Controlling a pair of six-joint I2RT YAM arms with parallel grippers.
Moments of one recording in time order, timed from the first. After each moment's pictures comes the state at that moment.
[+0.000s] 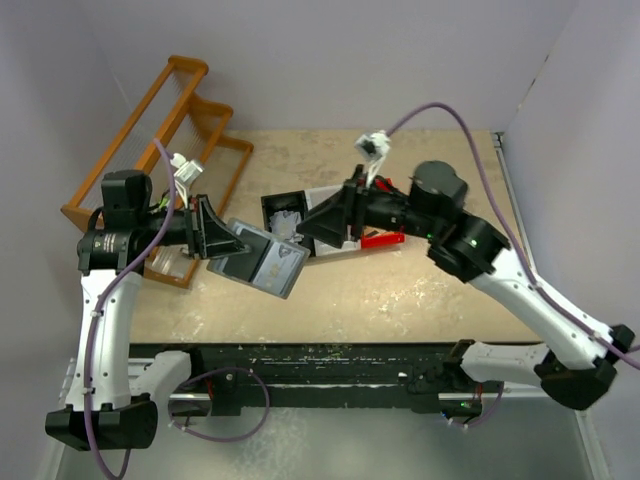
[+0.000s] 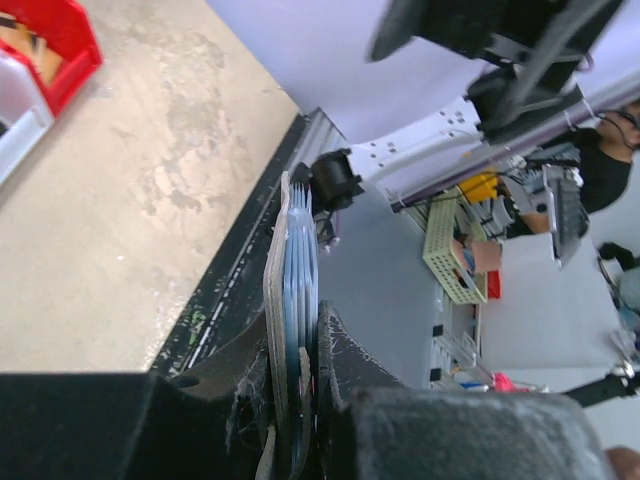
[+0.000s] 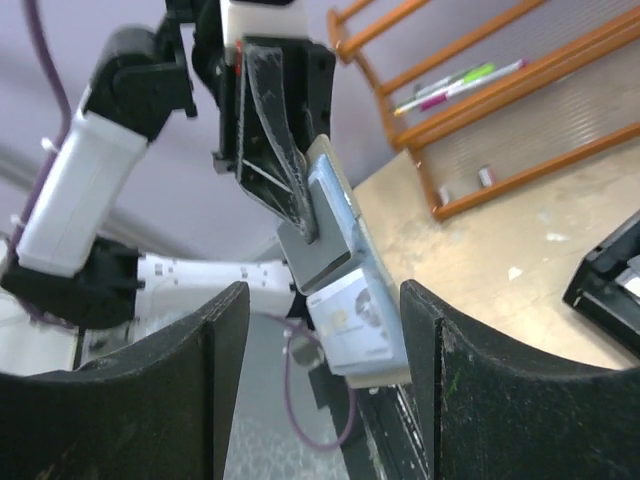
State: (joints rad) left arm 0.04 0.98 1.25 -0.93 1.40 -0.14; right arm 0.84 1.23 1.44 -0.31 -0.48 0.54
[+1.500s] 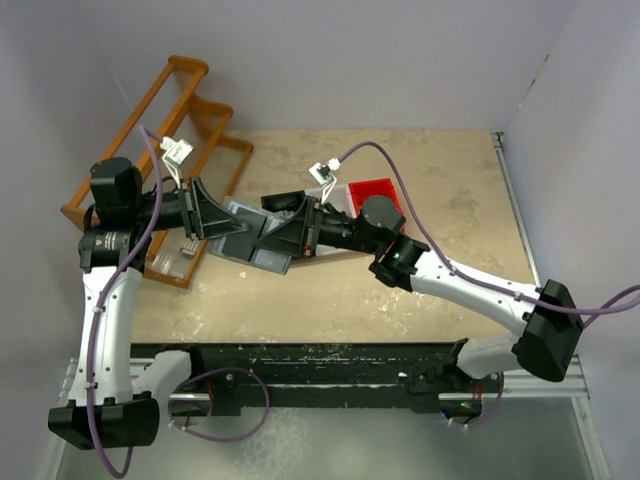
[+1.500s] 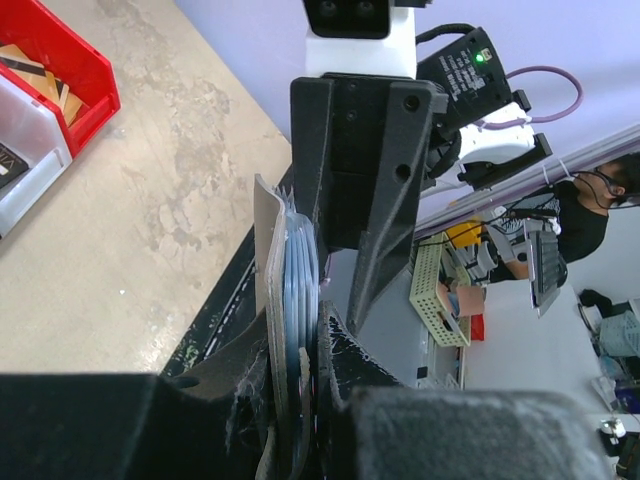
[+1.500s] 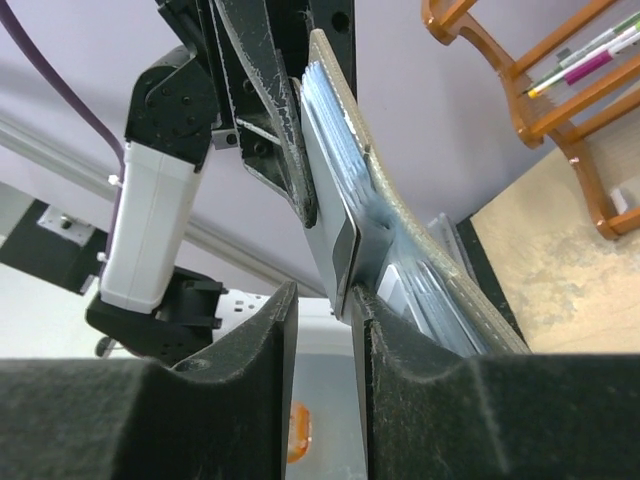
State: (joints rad) left arm 0.06 0.99 1.22 -0.57 1.36 -0.51; right arm 0.94 1.36 1.06 0.47 -0.45 0.98
